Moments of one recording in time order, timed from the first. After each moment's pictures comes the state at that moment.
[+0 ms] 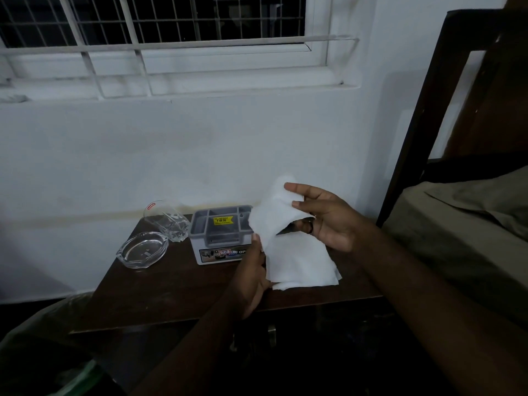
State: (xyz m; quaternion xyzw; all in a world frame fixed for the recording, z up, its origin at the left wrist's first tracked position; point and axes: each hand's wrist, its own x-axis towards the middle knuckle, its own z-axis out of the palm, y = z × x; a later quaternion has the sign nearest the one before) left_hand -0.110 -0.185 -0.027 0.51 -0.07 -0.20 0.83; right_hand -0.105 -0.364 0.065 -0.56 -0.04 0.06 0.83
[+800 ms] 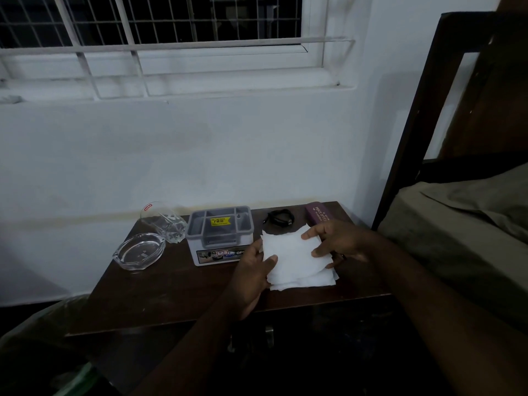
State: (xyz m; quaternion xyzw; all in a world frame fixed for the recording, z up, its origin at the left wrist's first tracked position) left_hand -0.099 -0.186 -0.047 0.58 -0.12 -0.18 0.79; right_hand -0.103 -0.409 0.026 -0.82 0.08 0.19 0.53
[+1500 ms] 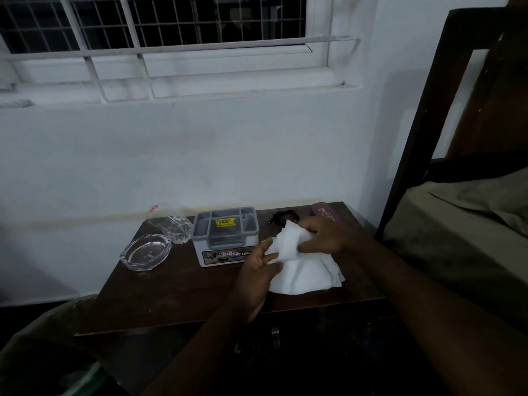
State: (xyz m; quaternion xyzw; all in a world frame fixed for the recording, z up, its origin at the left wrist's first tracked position) left_hand -0.100 -0.184 -0.050 0.62 -0.10 -0.14 0.76; right_hand -0.086 -0.385 0.028 -0.94 -0.12 0.06 0.32
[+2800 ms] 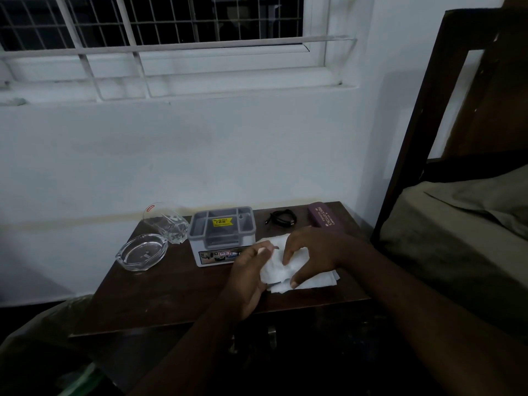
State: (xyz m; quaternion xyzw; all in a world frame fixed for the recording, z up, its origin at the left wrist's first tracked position) left_hand -0.105 -0.184 -0.032 0.53 -0.01 -0.18 0.83; right_hand -0.106 -0.369 0.032 -0.96 -0.25 0.07 0.12
